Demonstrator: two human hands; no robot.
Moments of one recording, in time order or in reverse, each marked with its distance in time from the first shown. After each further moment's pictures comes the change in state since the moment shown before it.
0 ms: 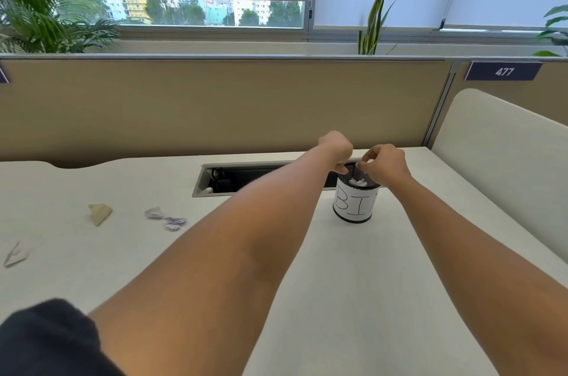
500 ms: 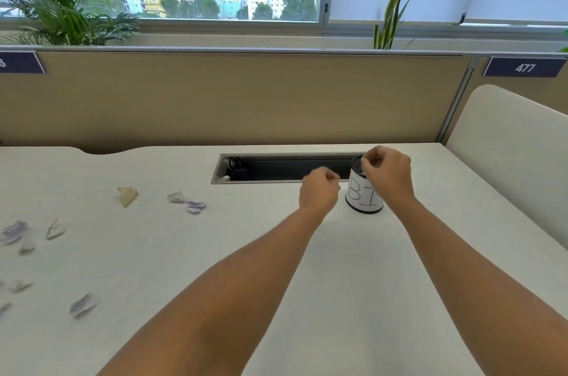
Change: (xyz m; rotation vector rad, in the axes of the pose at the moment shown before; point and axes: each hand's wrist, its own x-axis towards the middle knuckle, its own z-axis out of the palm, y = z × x) left_hand -0.070 -0.089 0.006 -0.130 0.172 0.111; right_hand -0.051 -0.002 0.016 0.164 0.210 -0.280
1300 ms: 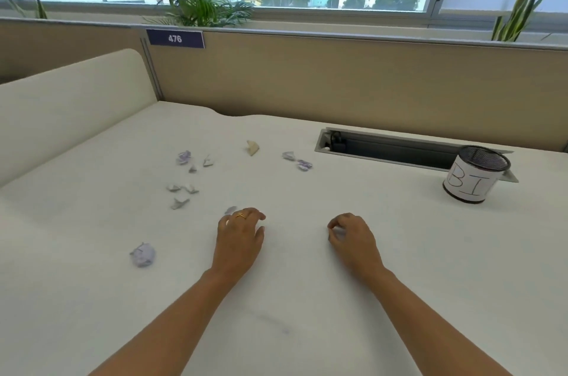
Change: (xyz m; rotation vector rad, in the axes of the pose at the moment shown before) left_hand -0.202 -0.192 -0.216 0.757 0.452 0.126; right_hand -0.225 -0.080 0.103 0.025 -0.601 -0.196
